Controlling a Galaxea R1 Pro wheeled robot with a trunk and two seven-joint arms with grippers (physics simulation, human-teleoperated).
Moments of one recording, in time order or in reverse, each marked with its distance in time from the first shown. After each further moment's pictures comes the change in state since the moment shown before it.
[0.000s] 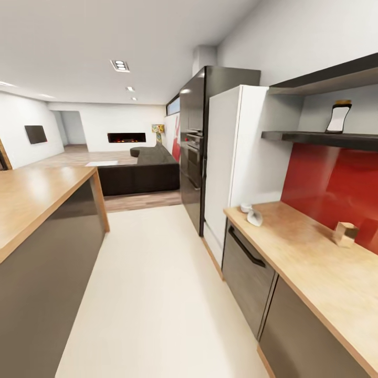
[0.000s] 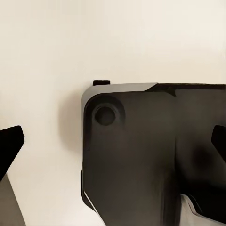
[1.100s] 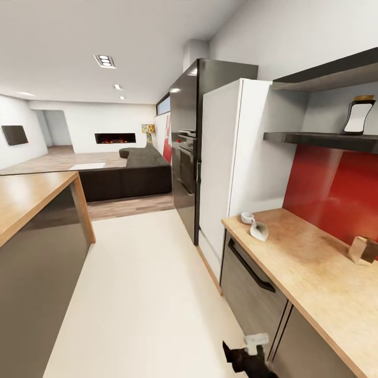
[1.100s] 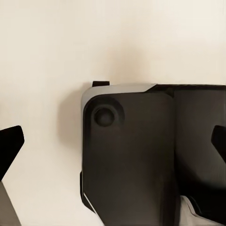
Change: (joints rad) left arm 0.000 -0.001 -0.002 -0.001 0.000 -0.003 0.000; right arm -0.127 0.006 0.000 -0.753 0.172 0.005 -0.003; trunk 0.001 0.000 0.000
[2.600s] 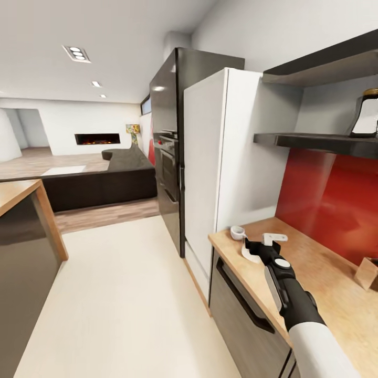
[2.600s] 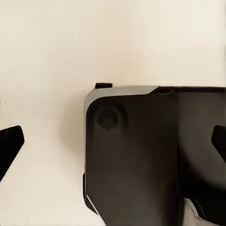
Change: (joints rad) left arm -0.005 0.001 -0.003 -0.002 0.000 0.002 0.011; right arm -0.499 -0.048 -0.121 -0.167 0.019 0.312 -0.204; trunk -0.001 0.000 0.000
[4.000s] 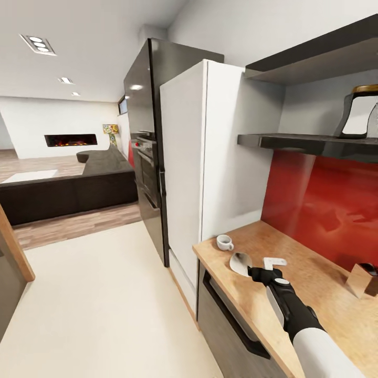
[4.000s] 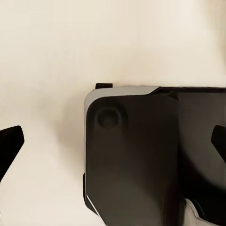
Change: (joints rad) left arm 0.002 0.000 0.004 0.001 -0.001 -0.006 0.000; right arm 0.000 -0.045 0.000 0.292 0.000 -0.012 -0.001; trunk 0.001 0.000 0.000
